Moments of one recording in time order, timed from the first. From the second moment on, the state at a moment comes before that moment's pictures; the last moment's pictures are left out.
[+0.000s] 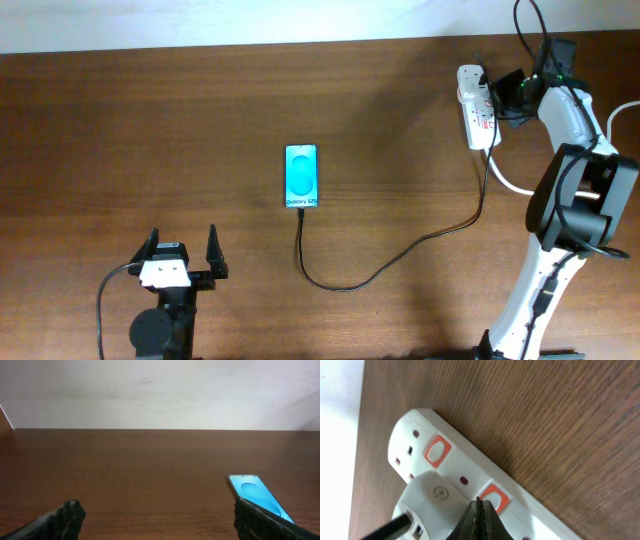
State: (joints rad) left arm 0.02 0.01 0.01 -0.08 0.01 -0.02; right arm -0.30 2.35 1.88 -0.56 -0.29 0.86
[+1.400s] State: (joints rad) left arm 0.02 0.01 0.01 -0.08 0.01 -0.02; right arm -0.29 2.36 1.85 -0.51 -0.29 0.89
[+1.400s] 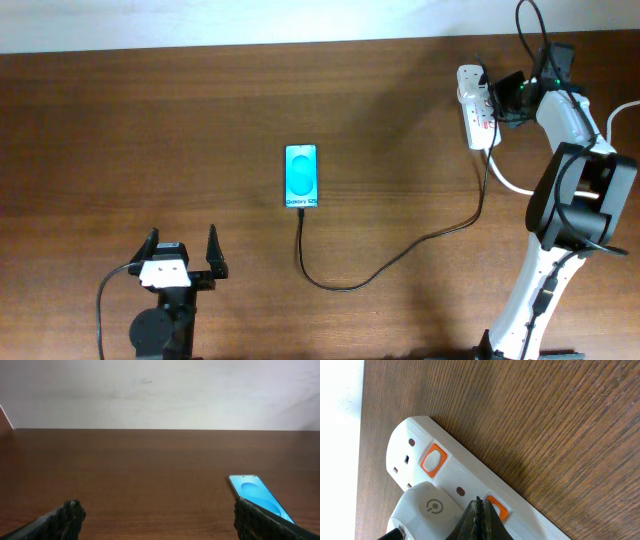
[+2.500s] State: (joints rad) left arm 0.02 0.01 0.01 -0.08 0.01 -0.02; right arm -0.30 2.27 1.85 -0.65 -0.23 0.79
